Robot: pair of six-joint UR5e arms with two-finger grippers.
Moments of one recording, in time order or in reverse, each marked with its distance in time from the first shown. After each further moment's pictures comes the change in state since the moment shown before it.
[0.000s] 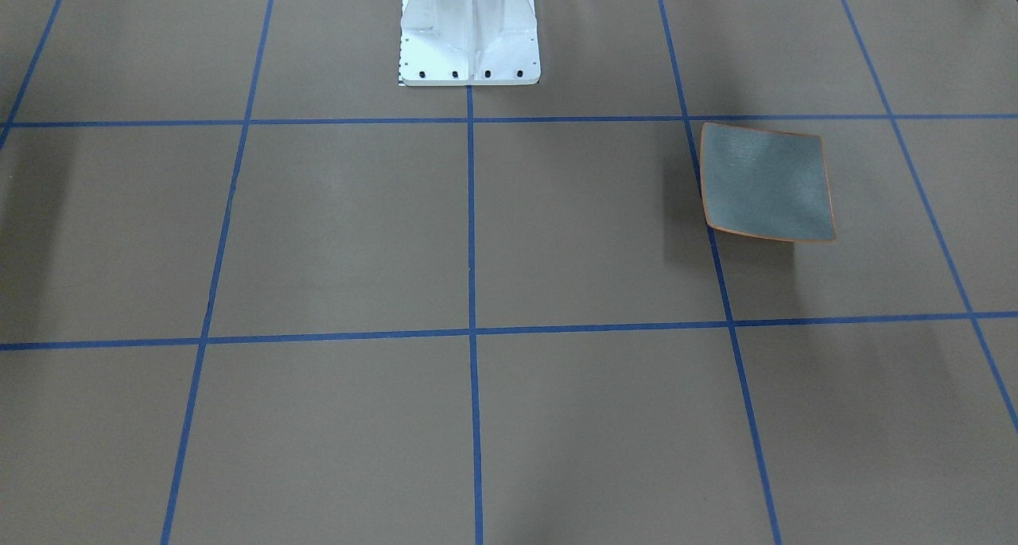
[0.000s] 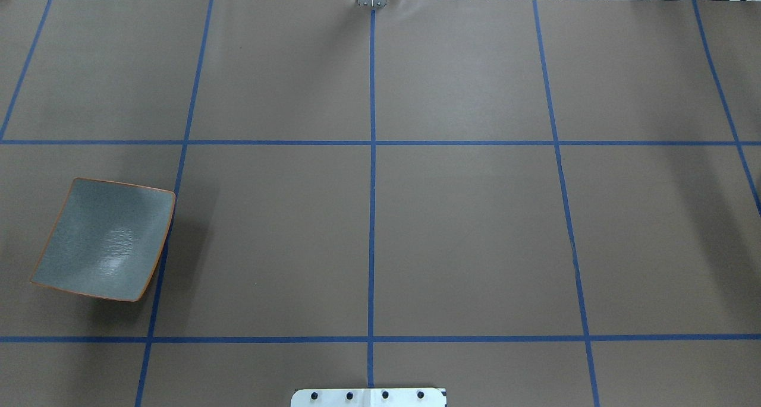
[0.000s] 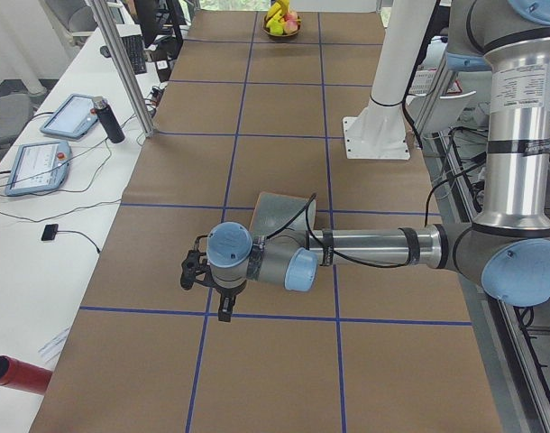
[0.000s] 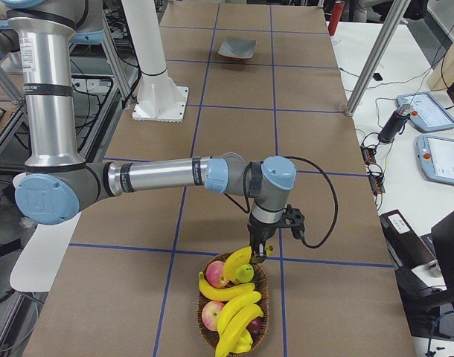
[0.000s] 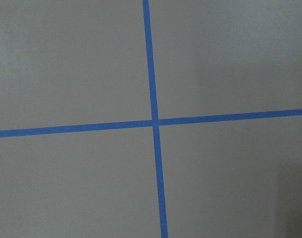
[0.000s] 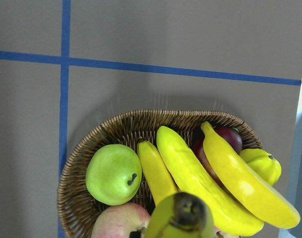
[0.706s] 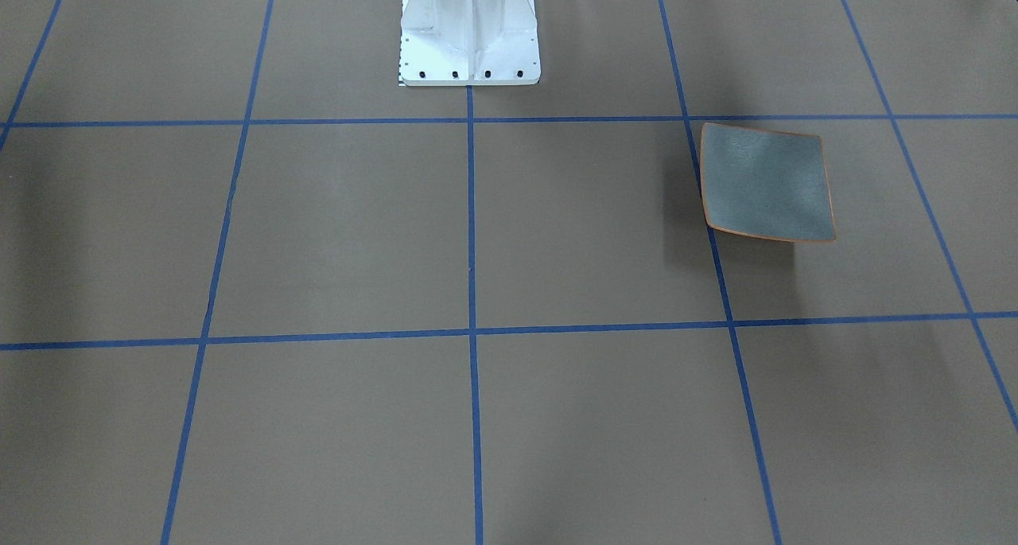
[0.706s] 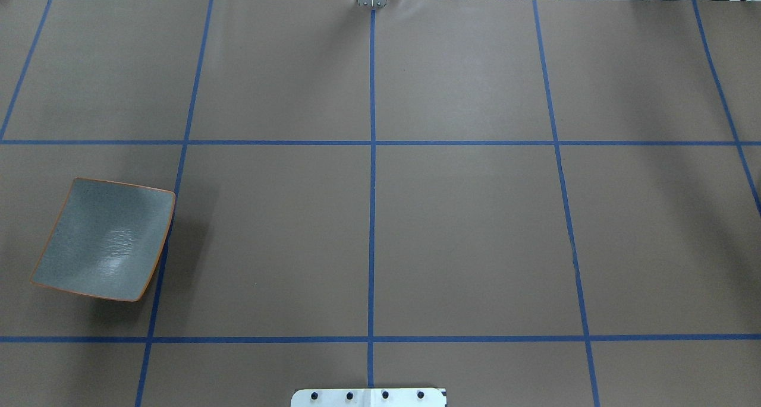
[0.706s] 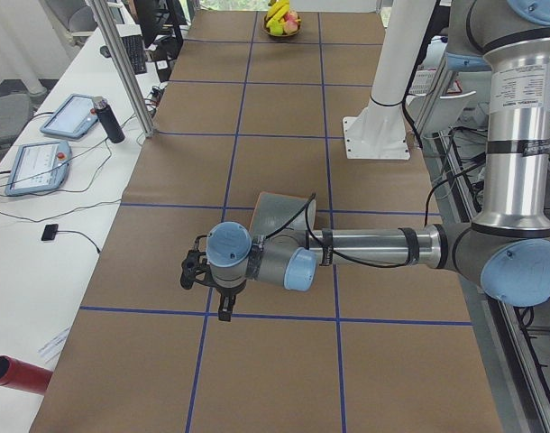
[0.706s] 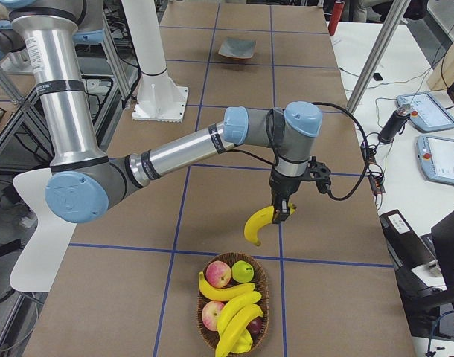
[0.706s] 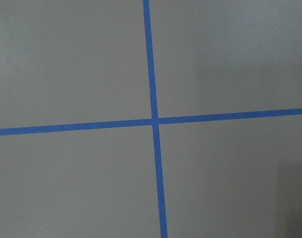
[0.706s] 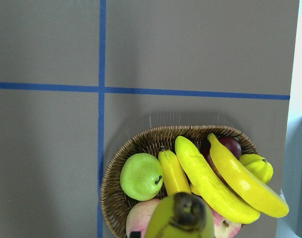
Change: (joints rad) left arm 0.004 -0.006 -0.001 0.004 -0.008 -0.008; right arm 0.047 0.177 0.083 -0.210 0.106 0.005
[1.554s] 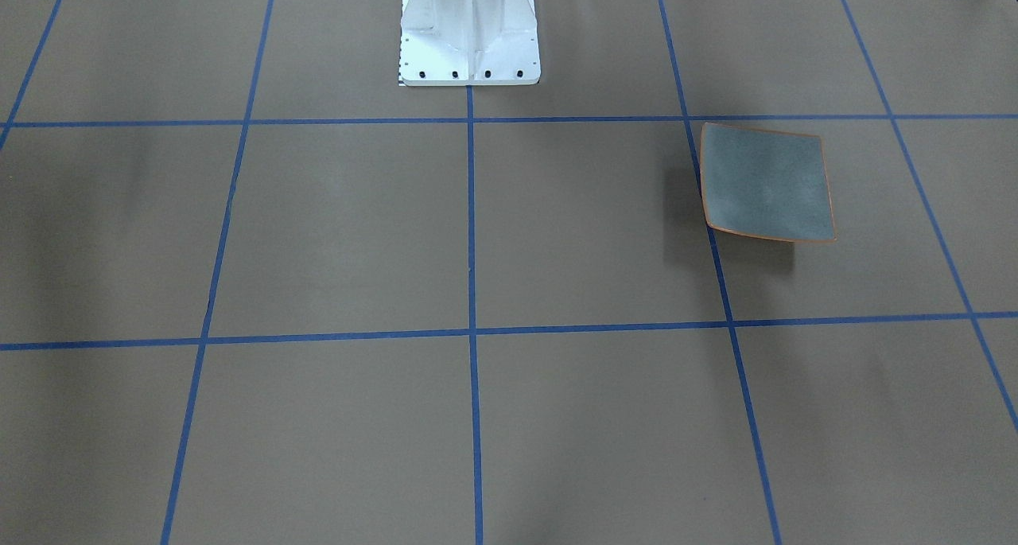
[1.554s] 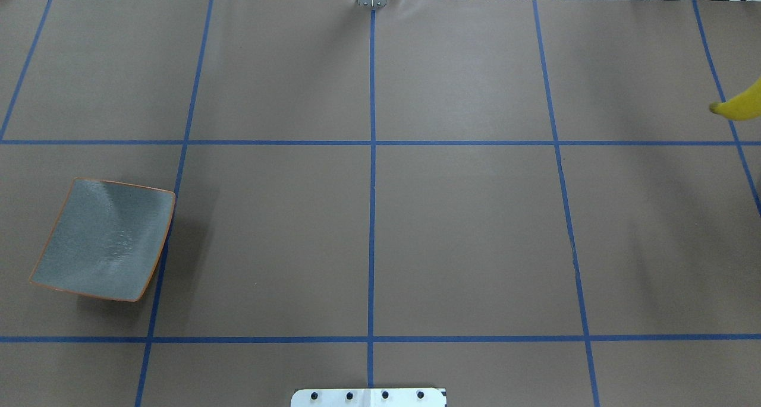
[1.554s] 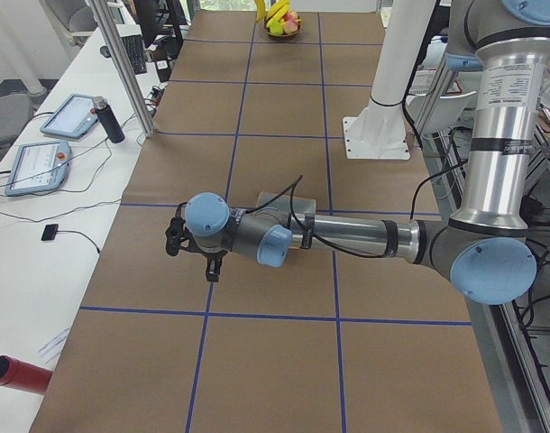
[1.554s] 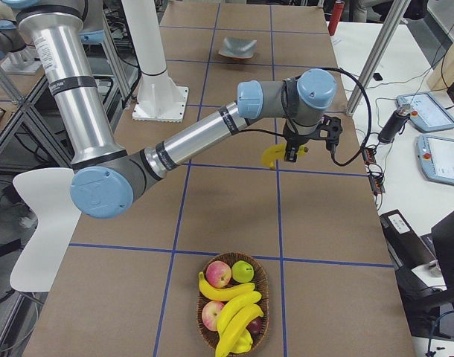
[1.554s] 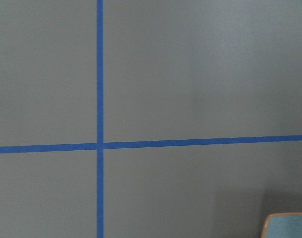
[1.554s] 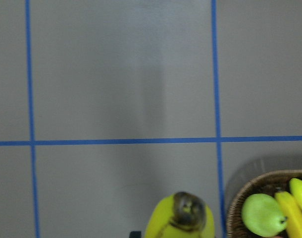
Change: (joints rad) left arm 0.050 -0.109 -0.007 -0.012 -0.165 -0.214; right arm -0.068 0.098 0.033 0.024 0.515 0.369
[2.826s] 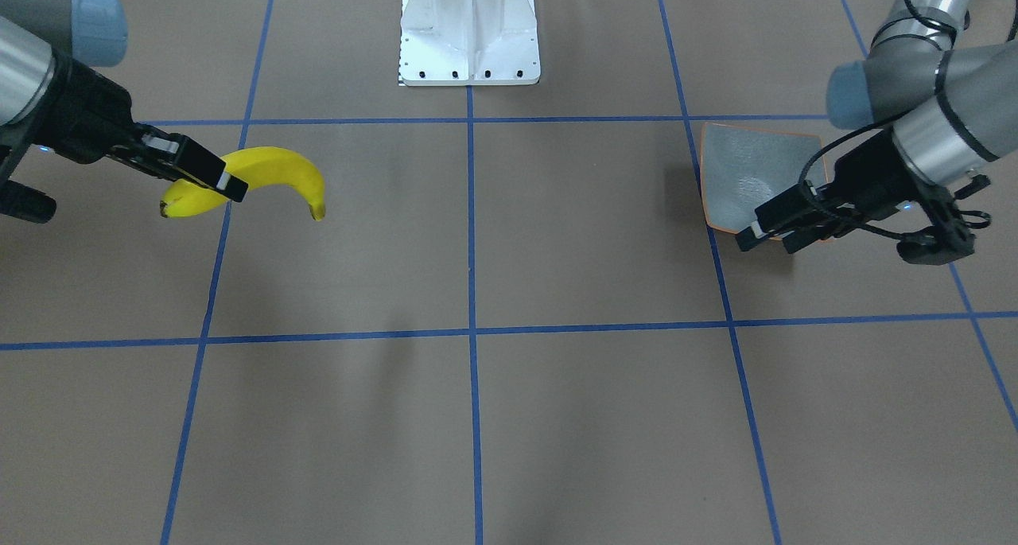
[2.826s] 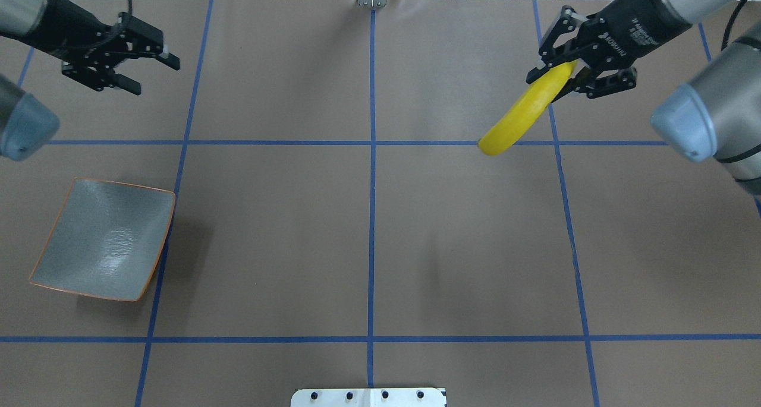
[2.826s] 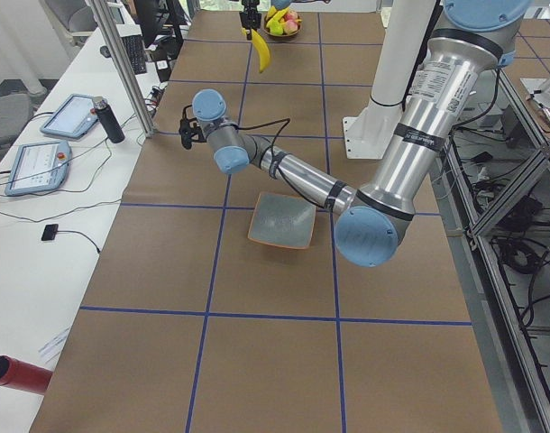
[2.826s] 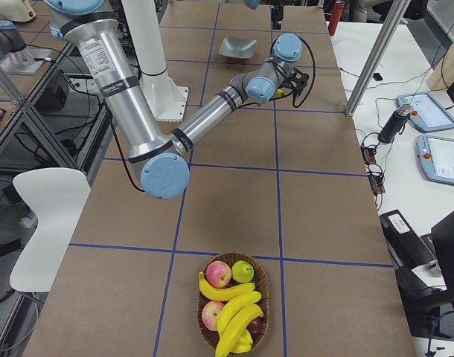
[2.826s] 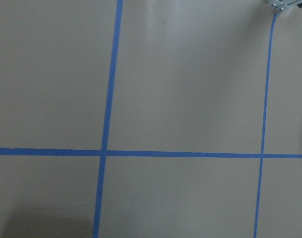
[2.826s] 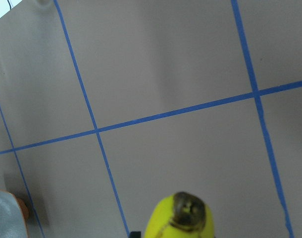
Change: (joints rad) left arm 0.426 -0.343 -0.048 -0.363 0.137 -1.048; right arm -0.469 0.126 0.012 0.770 -0.127 1.242
